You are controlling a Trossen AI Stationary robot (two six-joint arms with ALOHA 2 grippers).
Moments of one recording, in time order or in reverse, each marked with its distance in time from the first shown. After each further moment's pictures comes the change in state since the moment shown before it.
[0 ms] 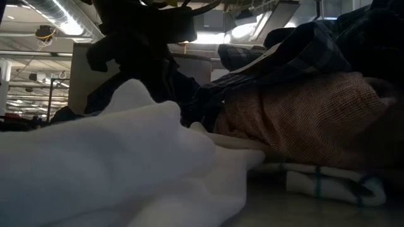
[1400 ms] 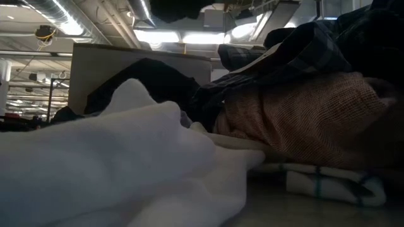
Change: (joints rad) left arm 0.001 -0.550 0.001 0.189 -0.508 0.283; right arm 0.000 0.000 0.000 -0.002 0.000 0.000
